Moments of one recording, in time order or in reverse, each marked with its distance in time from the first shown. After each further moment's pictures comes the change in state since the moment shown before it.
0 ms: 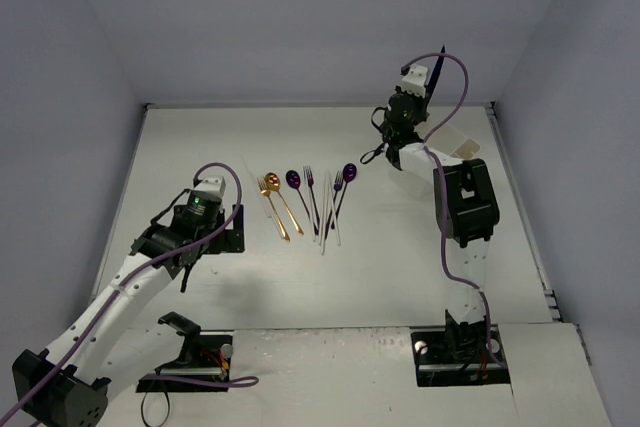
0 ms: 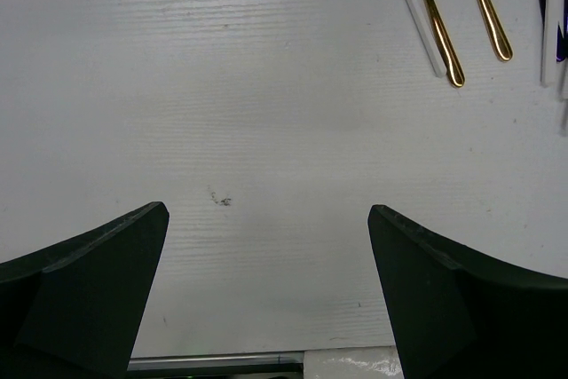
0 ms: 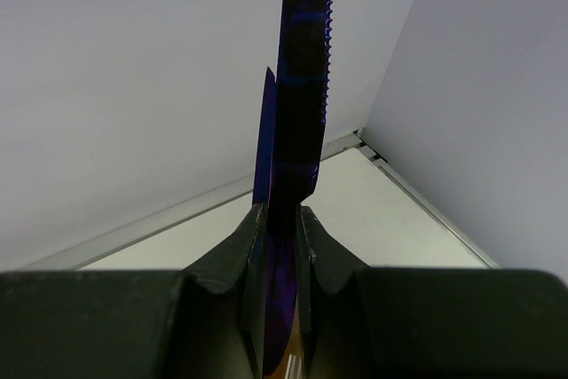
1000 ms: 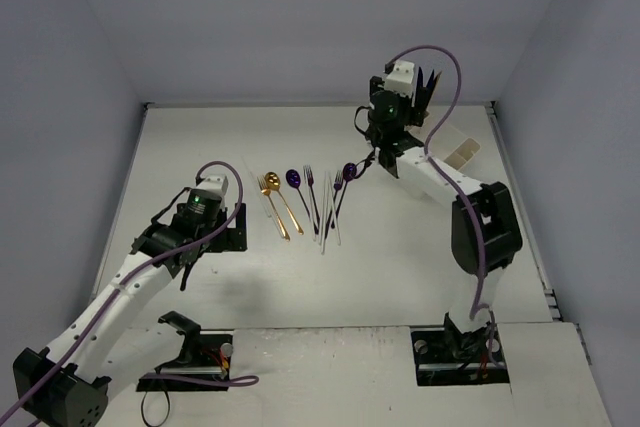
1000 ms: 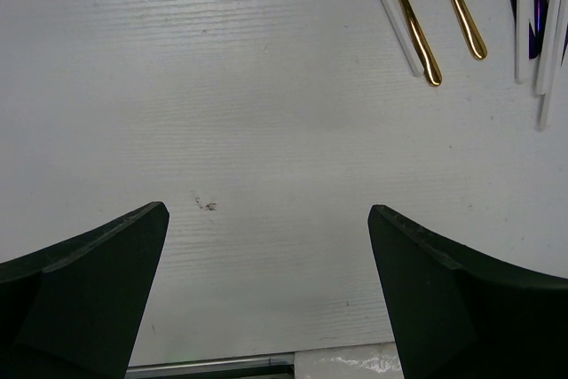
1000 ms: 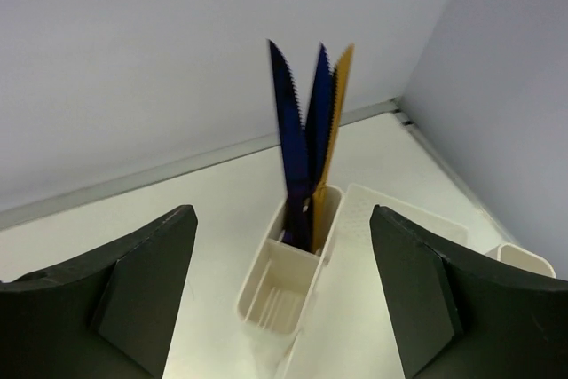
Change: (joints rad) left arm 0.000 0.003 0.000 0.022 0.039 0.003; right arm 0.147 -0.285 -0.094 -0.374 0.024 0.162
